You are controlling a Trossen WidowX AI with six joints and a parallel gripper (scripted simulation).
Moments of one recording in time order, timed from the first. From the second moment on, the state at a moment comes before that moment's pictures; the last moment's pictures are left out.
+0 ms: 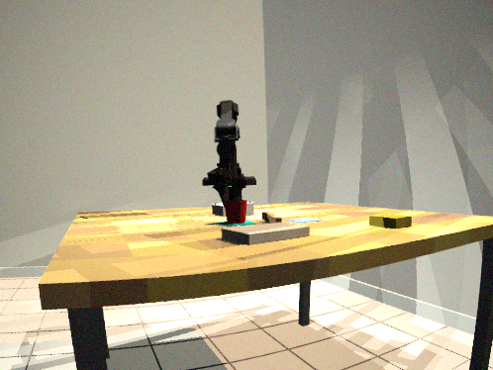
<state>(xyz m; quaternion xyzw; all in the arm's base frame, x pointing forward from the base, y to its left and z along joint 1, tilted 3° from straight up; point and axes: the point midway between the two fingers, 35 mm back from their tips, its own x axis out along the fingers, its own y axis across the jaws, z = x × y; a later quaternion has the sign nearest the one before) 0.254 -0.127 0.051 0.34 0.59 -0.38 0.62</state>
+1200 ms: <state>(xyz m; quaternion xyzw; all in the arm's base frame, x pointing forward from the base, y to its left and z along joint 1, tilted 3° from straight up) 0.251 -0.121 0.091 0.34 0.60 -0.37 0.62</state>
